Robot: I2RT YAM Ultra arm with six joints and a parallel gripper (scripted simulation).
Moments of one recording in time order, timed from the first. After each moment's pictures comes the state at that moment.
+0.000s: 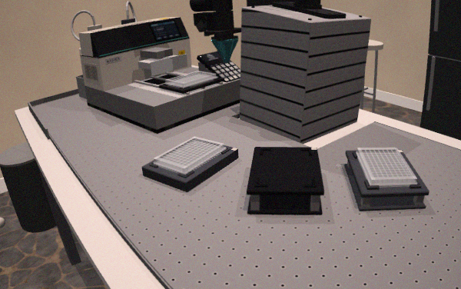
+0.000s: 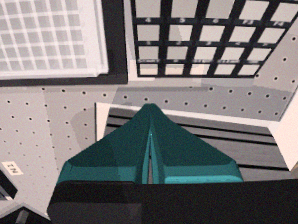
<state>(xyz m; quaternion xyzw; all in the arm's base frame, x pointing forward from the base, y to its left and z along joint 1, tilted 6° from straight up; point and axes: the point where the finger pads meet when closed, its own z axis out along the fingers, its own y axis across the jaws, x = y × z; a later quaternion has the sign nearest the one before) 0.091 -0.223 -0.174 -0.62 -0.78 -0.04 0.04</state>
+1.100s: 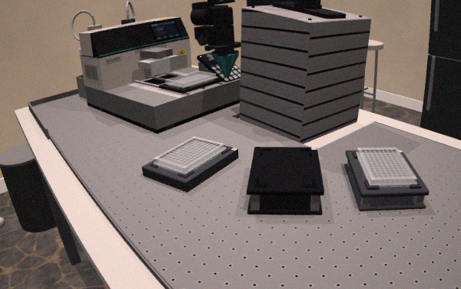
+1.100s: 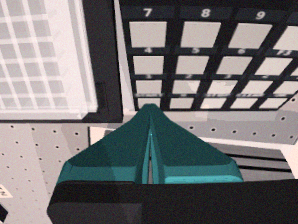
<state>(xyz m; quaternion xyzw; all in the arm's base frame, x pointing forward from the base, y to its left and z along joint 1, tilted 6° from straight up) 0.091 -0.220 -0.217 -0.62 -0.78 -0.04 0.04</state>
